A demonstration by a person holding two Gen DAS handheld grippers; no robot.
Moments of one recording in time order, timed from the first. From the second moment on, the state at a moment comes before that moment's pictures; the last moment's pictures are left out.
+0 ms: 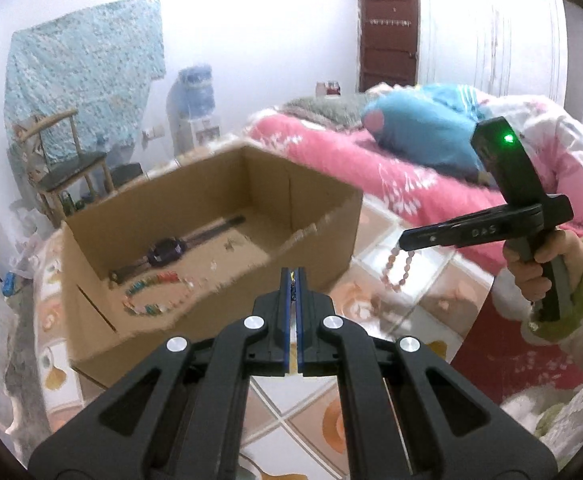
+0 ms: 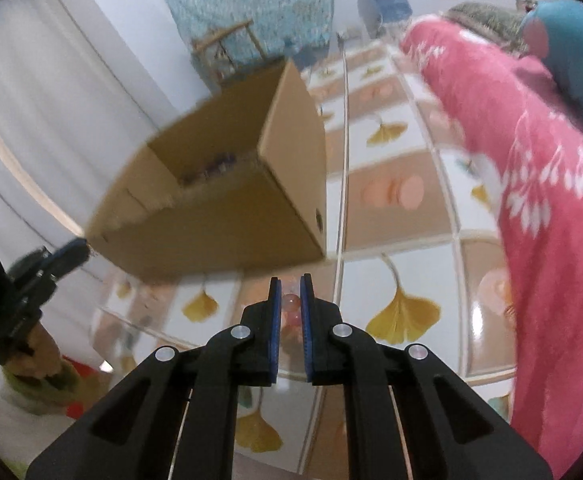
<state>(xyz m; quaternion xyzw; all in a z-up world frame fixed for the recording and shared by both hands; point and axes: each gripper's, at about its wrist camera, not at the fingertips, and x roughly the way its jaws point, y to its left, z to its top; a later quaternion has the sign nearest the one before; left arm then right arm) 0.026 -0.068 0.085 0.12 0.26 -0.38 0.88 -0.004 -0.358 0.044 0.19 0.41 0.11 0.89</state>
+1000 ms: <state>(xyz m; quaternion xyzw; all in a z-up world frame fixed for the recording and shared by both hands) 0.172 -0.060 0.044 0.06 0.46 -0.36 0.81 0.131 -0.302 0.105 0.12 0.38 0.24 0.88</state>
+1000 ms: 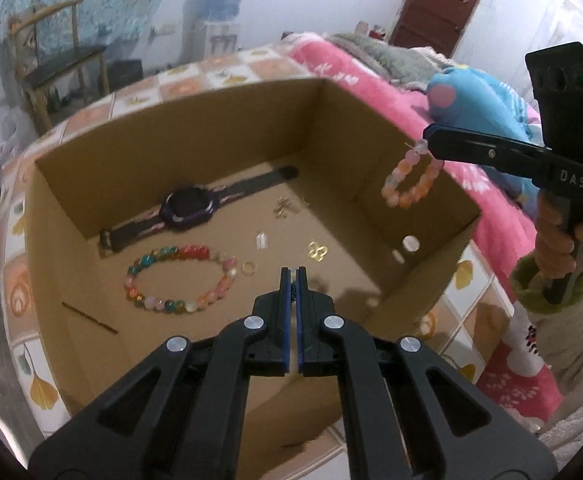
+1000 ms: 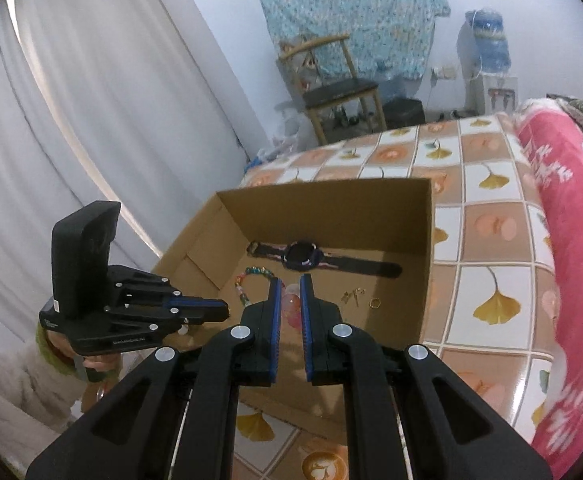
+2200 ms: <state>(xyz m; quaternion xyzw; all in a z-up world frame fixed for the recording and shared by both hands) 0.102 0.056 0.081 -0.04 0.32 -0.26 0.91 0.119 -0.237 0.108 0.09 0.47 0.18 0.86</state>
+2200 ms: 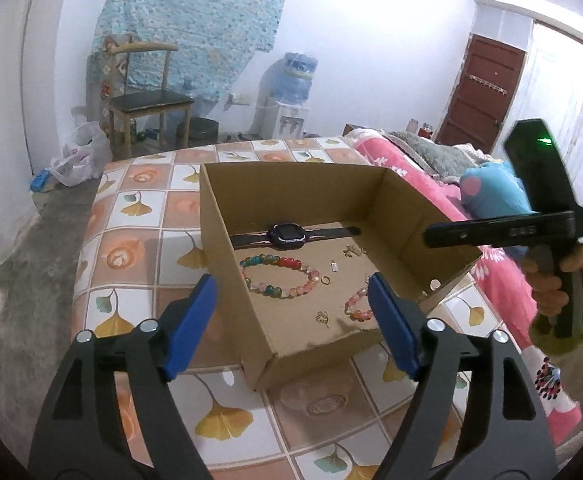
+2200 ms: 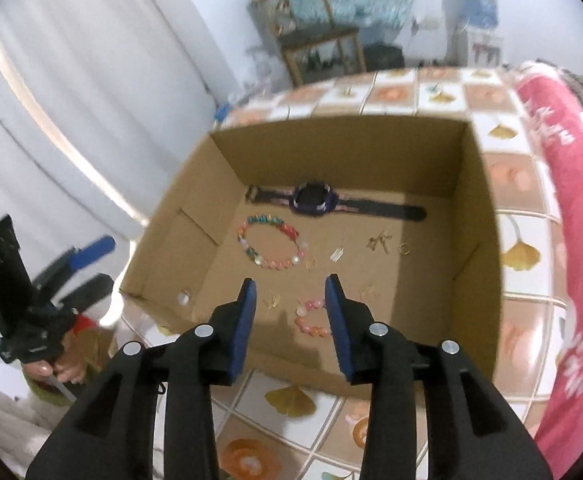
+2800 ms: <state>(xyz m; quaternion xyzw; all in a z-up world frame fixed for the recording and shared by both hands) 0.061 0.022 0.090 -0.02 0.29 -0.18 0.94 0.020 -0.229 0.125 0.07 0.36 0.01 0.93</state>
